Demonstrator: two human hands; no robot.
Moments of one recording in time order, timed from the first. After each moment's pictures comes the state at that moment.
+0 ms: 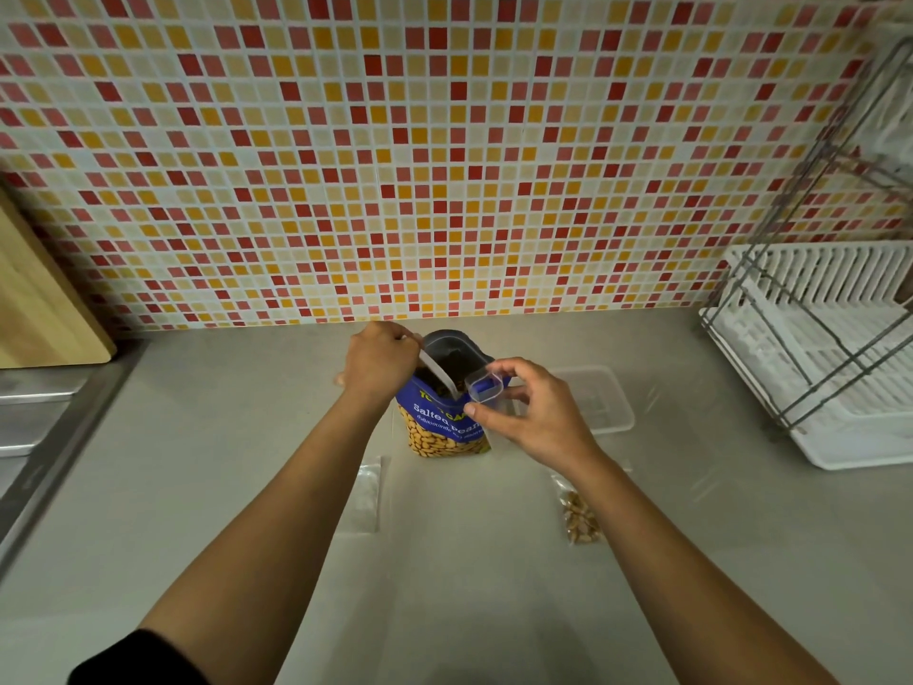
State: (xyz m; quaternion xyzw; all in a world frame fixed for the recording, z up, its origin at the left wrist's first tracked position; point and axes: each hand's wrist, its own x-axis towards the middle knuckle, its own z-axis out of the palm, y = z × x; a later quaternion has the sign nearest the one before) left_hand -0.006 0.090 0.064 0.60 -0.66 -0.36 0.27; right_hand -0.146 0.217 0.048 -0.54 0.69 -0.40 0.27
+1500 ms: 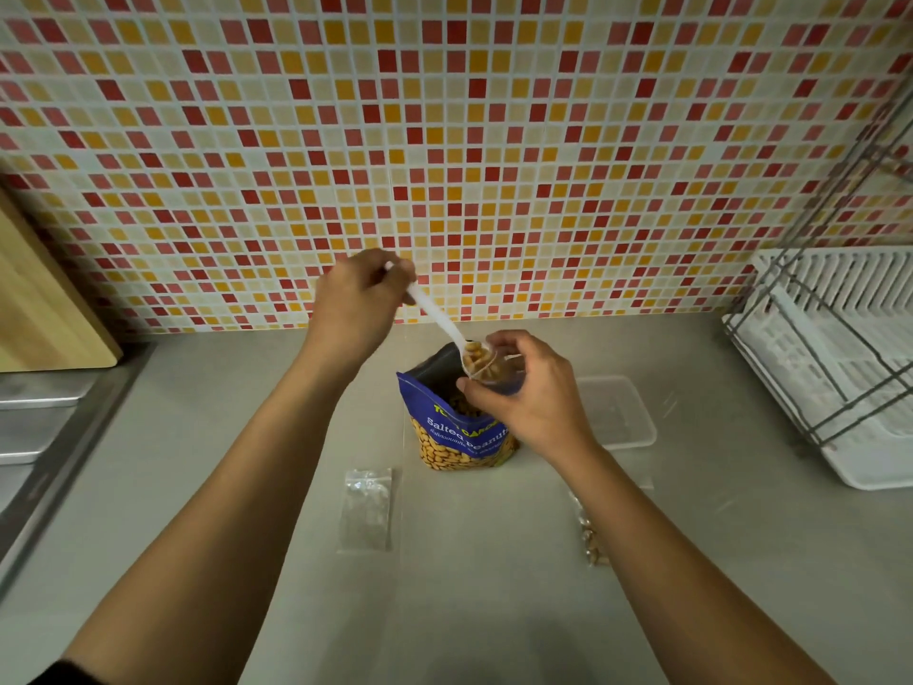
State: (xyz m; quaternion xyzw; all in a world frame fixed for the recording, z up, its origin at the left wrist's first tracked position) left_hand 0.014 0.084 0.141 0.50 -0.70 -0.36 0.37; right_hand -0.132 0.178 0.062 -0.54 0.68 -0.46 0.17
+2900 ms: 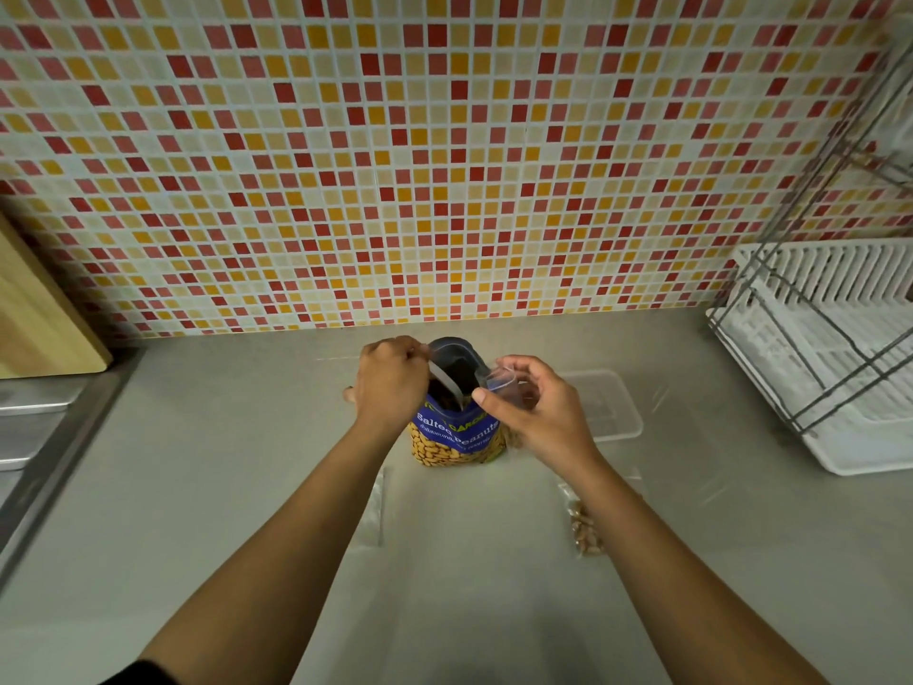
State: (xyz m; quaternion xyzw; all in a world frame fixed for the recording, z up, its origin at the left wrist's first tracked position) left_hand -0.015 0.101 0.061 0.63 -0.67 -0.31 0.26; right_hand -0.150 0.202 0.033 -0.45 0.66 -0.51 0.31
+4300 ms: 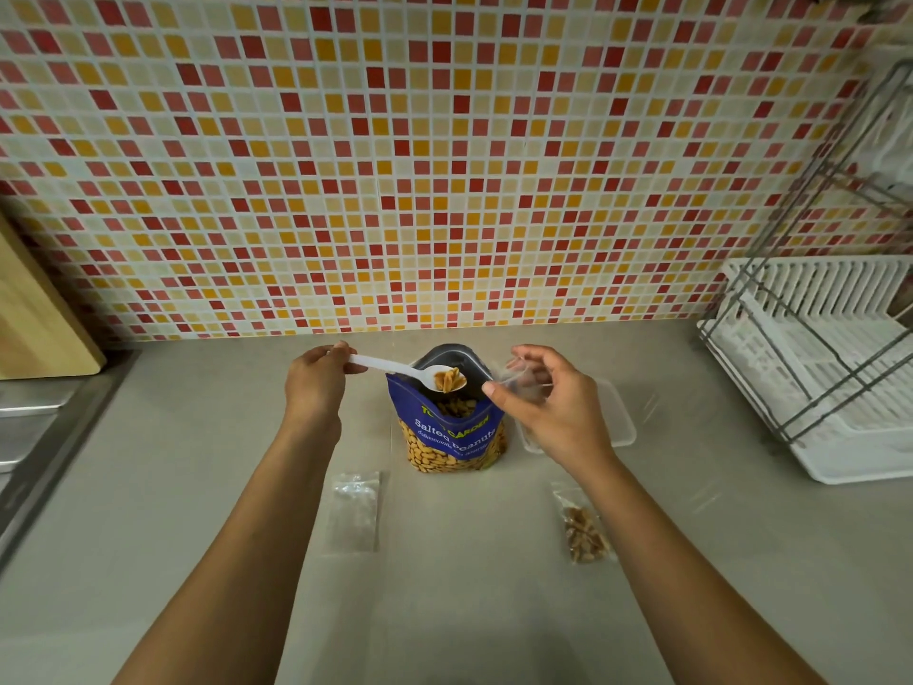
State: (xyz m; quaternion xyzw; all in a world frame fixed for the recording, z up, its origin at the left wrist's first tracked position) left_hand 0.034 0.084 0.069 0.65 -0.39 -0.52 0.39; right_hand -0.155 0.206 0.056 -0.48 0.70 -0.48 0.19
